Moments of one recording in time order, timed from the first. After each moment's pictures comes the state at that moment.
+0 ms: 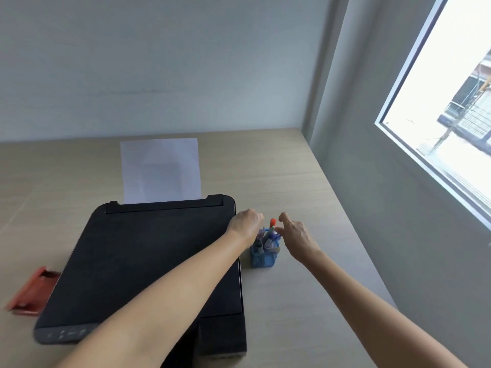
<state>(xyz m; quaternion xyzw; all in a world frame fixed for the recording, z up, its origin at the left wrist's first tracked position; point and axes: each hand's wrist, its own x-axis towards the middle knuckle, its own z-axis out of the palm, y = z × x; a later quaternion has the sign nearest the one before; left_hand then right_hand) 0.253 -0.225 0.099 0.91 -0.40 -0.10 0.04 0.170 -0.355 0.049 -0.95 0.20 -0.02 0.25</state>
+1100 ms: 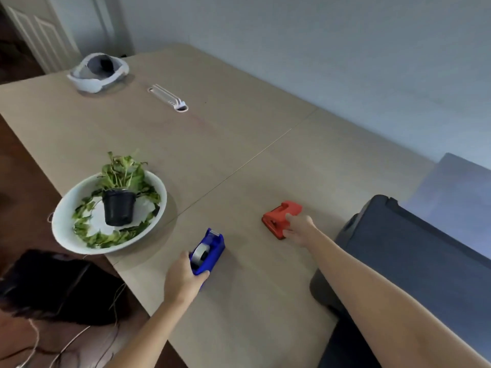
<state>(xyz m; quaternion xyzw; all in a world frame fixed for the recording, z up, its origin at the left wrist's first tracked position) 0.161 0.436 -0.019 0.87 0.34 -0.01 0.37 0.365 0.214 0.023 -0.71 0.26 0.24 0.61</state>
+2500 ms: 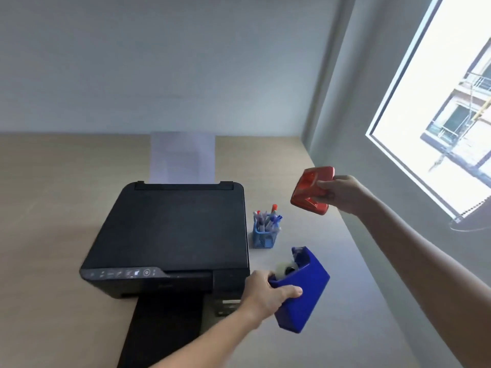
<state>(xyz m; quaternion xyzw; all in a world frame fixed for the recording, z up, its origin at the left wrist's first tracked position) 0.047 -0.118 0.100 0.78 -0.10 -0.35 0.51 0.099 -0.370 0.209 -0.61 0.32 -0.08 0.72</state>
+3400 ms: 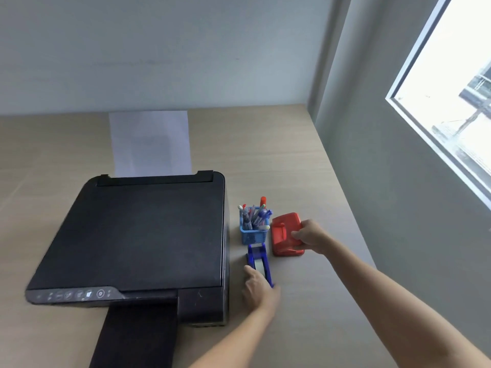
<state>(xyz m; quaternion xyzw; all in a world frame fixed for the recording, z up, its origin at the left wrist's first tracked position) 0.078 -0.231 -0.009 0.92 0.08 -0.25 0.29 0.140 -0.416 -0.012 -0.71 0.40 0.14 0.56</state>
